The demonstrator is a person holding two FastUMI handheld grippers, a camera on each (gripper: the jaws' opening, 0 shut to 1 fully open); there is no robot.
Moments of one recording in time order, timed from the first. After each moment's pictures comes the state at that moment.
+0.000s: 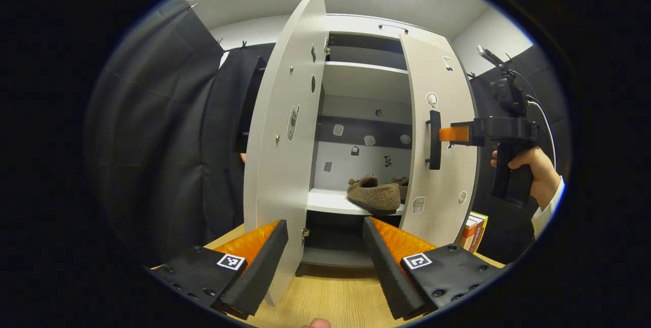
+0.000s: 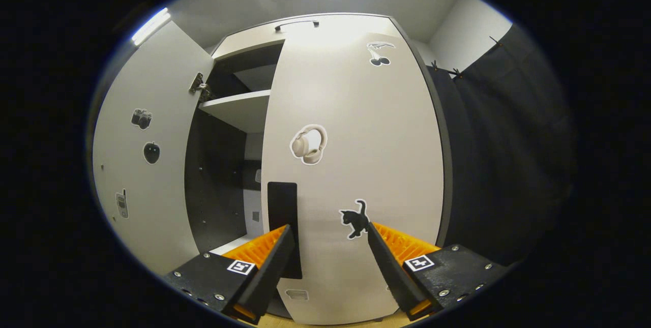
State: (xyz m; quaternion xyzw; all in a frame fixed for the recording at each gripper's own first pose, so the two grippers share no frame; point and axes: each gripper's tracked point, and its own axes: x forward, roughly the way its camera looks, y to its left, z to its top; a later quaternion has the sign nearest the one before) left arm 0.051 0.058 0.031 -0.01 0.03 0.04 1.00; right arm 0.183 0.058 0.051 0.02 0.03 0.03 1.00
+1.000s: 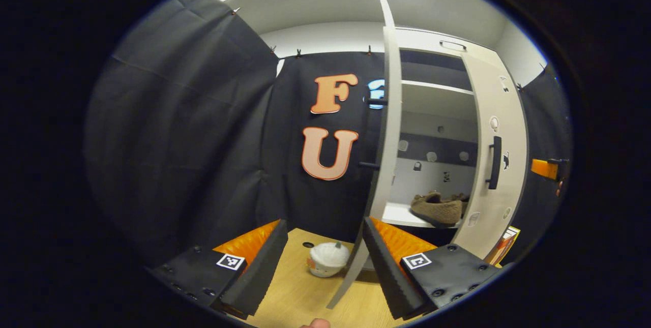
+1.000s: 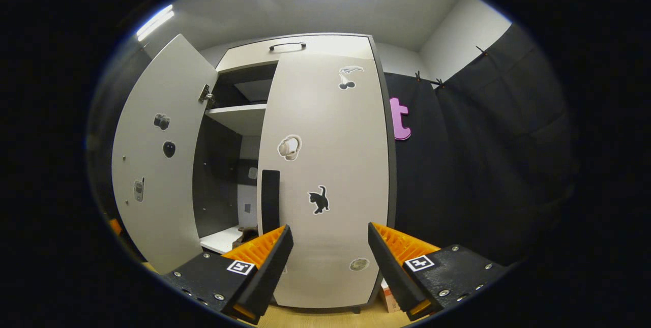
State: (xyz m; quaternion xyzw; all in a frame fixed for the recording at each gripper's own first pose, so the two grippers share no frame) left arm 0.003 0.200 0.069 -0.02 0.01 0.22 0.98; right arm 0.080 0.006 0.052 -0.01 0.02 -0.01 1.00
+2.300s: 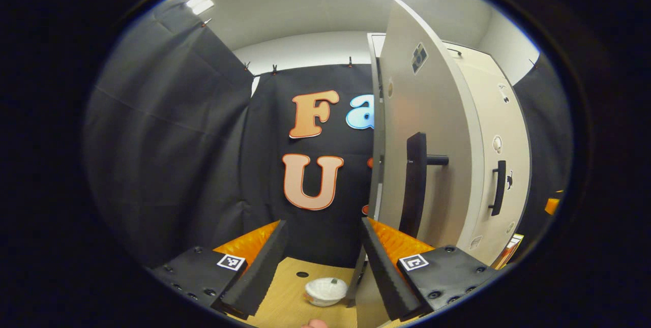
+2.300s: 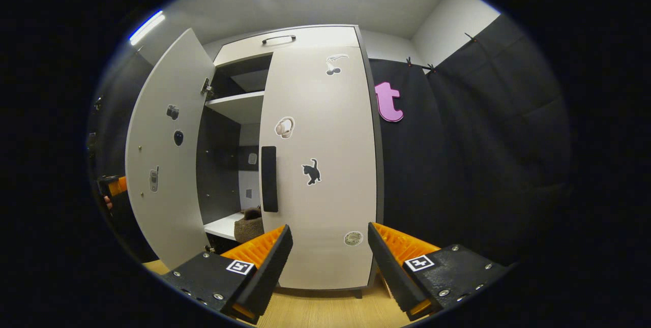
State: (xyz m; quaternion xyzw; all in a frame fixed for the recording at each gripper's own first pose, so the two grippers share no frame) left arm 0.106 0.178 0.138 0.02 -0.03 0.12 0.99; right arm 0.043 -0.005 0.027 0.02 0.06 -0.01 1.00
